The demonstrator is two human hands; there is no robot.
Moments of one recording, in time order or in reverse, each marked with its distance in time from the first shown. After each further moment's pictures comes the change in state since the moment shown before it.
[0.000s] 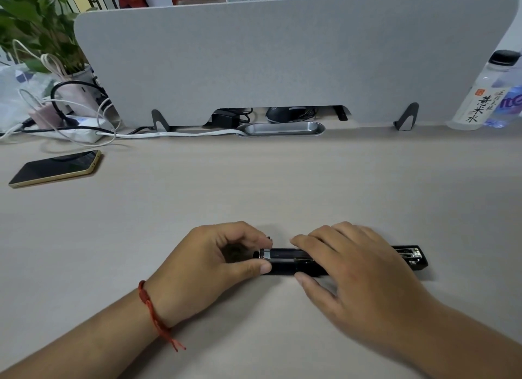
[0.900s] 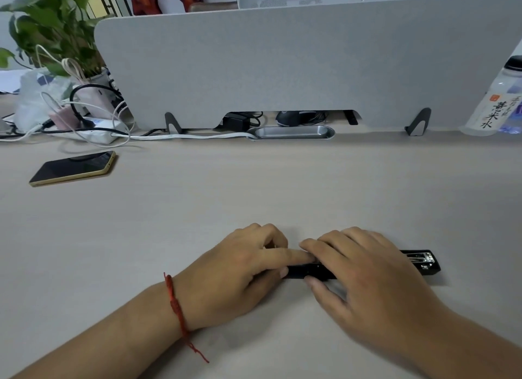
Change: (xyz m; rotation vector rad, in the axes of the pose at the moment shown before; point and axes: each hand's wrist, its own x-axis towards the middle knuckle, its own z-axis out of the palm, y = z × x) left_hand 0.007 0.014 0.008 0.556 -0.157 0.436; right_hand 0.001 -0.002 -0.001 -0.004 -0.003 -0.024
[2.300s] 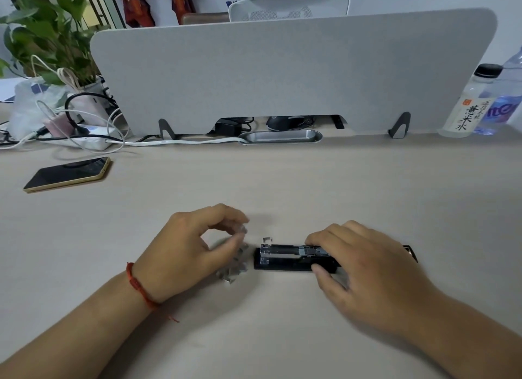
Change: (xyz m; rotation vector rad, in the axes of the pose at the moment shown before) left_hand -0.020 -0.021 -0.026 -0.147 0.355 -0.244; right_hand -0.007 0.010 -0.018 0.068 -0.001 0.079
